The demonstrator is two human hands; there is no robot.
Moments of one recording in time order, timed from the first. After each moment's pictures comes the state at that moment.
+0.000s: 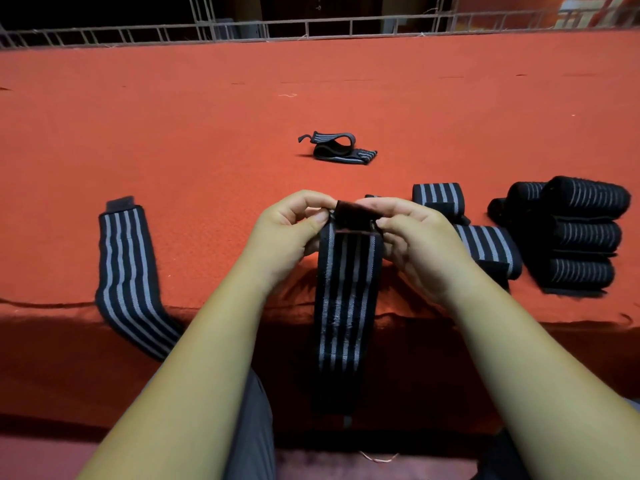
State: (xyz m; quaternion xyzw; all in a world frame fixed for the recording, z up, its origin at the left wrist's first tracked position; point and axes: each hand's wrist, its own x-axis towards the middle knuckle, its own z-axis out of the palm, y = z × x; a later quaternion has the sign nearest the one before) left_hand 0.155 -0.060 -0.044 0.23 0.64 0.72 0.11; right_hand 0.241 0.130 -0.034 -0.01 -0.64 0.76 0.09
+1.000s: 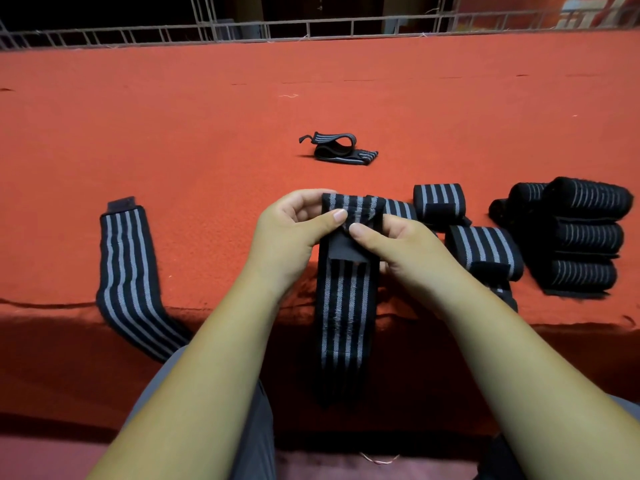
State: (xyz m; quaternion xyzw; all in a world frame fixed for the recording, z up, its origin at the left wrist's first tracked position) left_hand 0.165 -0.054 -0.040 0.18 0.63 0.75 0.06; right_hand 0.243 0.121 -0.042 -0.02 -0.72 0.69 0.06
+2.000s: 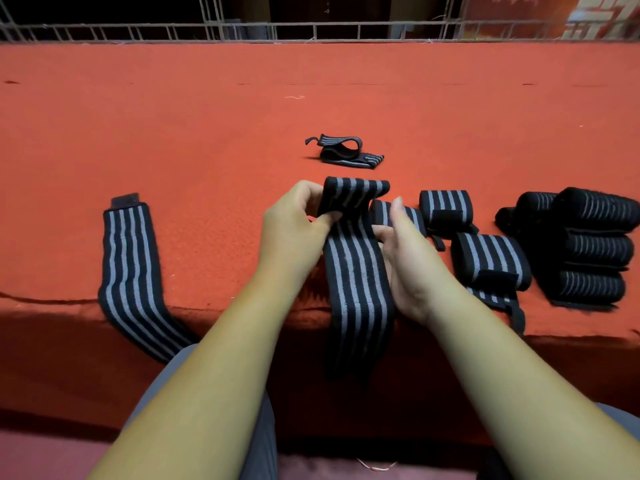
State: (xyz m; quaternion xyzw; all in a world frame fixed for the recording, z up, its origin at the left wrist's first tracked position) left_hand 0.140 -0.047 -0.048 0.20 0.80 0.55 -0.15; right_hand 0.226 0.103 -0.046 -0.10 -0.56 0.82 -0.04
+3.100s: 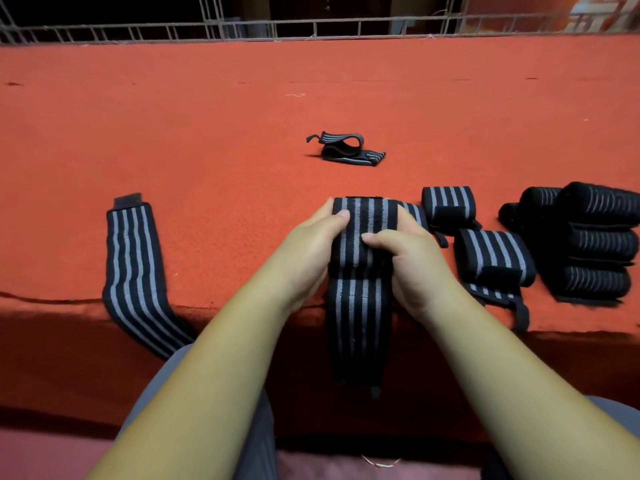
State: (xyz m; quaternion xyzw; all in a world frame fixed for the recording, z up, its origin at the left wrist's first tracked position) left_hand 0.177 -0.045 -0.038 0.14 0.61 0.75 0.23; right_hand 0.226 0.101 -0.056 -0.07 -0.63 0.77 0.12
